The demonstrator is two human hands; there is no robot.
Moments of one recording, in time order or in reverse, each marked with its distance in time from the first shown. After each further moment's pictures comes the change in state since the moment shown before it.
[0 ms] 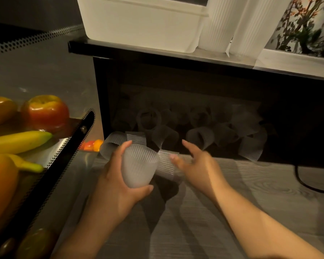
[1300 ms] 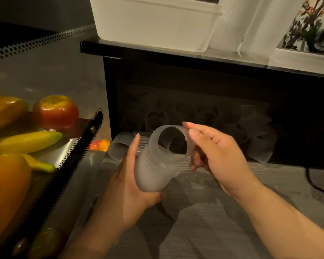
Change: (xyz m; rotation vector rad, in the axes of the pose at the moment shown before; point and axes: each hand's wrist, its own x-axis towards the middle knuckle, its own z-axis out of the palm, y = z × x) left_hand 0.000 -0.003 -0.005 -0.046 -0.117 0.000; right_hand -0.015 -0.035 -0.035 0.762 -0.129 -0.236
